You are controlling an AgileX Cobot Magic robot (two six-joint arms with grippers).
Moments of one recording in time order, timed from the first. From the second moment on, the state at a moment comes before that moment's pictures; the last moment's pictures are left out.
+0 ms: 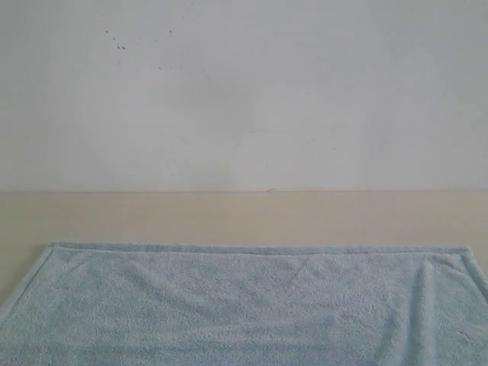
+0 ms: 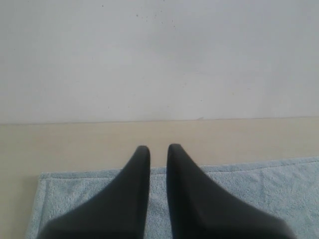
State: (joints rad) left arm -0.08 0.63 -0.37 -1.74 0.20 1.62; right arm 0.08 0.01 -0.27 -0.01 0.32 0.44
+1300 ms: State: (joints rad) left arm -0.08 0.63 -0.37 -1.74 0.20 1.62; right arm 0.08 0.00 0.00 0.18 0.23 -0.08
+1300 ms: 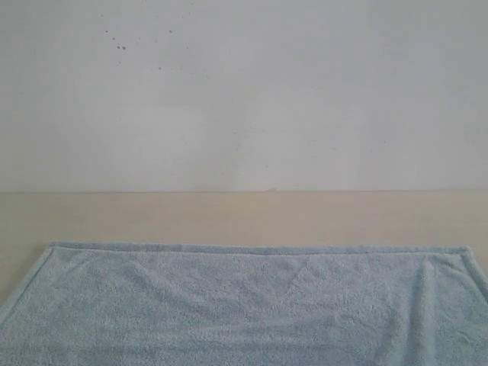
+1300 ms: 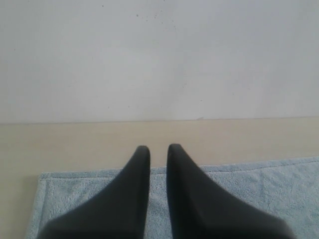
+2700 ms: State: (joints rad) left arm -0.08 0.26 -0.28 -1.74 0.20 1.62; right arm 0.08 0.00 0.00 0.18 0.22 -0.08
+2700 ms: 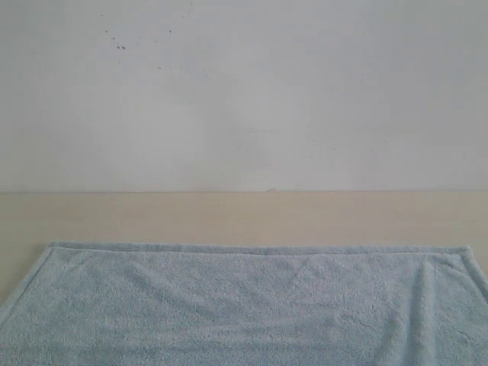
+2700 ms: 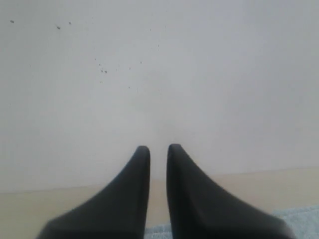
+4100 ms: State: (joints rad) left arm -0.08 0.00 -0.02 -0.19 -0.06 -0.09; right arm 0.08 0.00 0.00 0.18 0.22 -0.08
